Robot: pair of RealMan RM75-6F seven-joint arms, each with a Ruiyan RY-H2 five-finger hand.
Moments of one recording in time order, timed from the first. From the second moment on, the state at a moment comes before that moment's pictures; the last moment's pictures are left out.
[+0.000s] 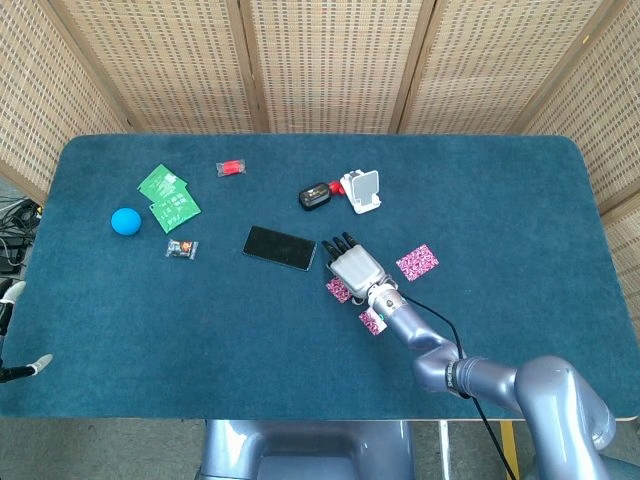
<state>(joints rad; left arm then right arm) -0.06 -1.04 -0.05 -1.67 1.35 1.39 -0.01 1.05 -1.75 0.11 -1.06 -1.03 0.67 -0.50</state>
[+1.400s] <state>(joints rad) -0.05 -1.03 -0.04 -1.68 1.37 1.41 -0.03 1.04 -1.73 0.14 -1.09 -1.02 0.69 -0.53</state>
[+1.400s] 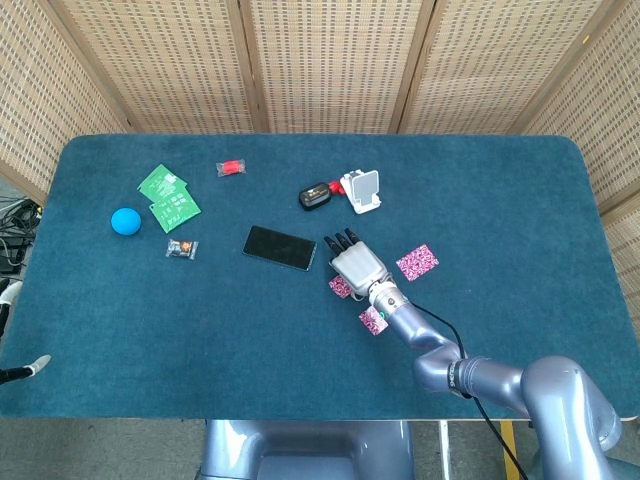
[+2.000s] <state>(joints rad) -0.05 -1.03 -0.04 -1.68 1.38 1.42 -0.04 1.02 -1.65 0.13 -1.20 -1.02 0.73 -0.54</state>
